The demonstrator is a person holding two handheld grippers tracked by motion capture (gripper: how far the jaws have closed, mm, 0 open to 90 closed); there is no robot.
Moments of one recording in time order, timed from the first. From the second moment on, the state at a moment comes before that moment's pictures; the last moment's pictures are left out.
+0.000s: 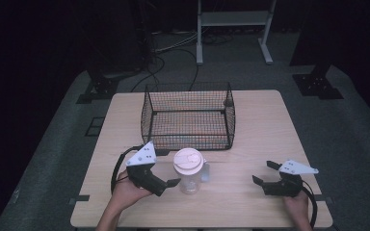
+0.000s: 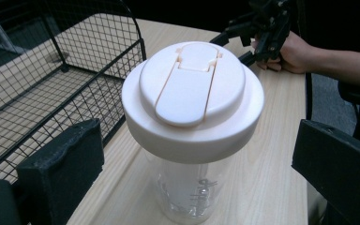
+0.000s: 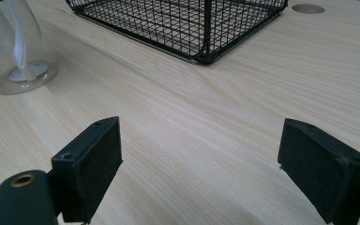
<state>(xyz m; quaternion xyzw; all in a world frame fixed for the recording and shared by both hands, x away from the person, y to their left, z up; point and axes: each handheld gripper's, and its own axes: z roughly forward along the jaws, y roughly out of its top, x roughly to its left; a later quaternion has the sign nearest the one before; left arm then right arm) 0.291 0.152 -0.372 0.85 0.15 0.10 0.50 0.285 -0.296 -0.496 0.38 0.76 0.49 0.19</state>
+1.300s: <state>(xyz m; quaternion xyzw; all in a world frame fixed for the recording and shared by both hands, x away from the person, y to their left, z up) 0.316 0.100 -0.384 0.89 0.14 0.07 0.42 0.285 -0.296 -0.496 0.37 0.77 0.49 0.19</state>
